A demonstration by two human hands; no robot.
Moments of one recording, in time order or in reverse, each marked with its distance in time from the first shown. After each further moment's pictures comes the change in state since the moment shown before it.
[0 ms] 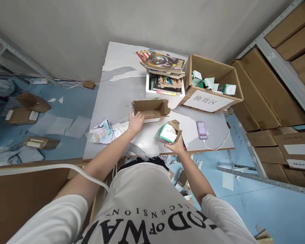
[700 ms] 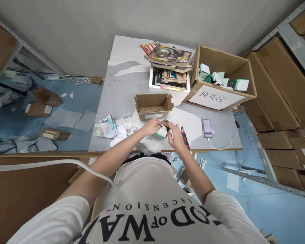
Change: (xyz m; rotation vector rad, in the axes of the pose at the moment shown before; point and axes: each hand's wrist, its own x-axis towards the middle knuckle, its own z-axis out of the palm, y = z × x) left_hand 0.000 0.063 0.007 -0.543 -0.265 0.033; right_hand 0.010 -0.005 0.001 -0.149 -0.036 -0.205
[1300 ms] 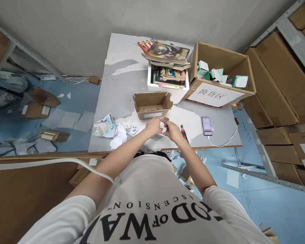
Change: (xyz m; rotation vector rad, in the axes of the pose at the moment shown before) left_hand 0.008 0.035 0.006 0.308 -0.063 -0.306; right_hand 0.036 -0.002 -0.008 -0.046 -0.253 0.185
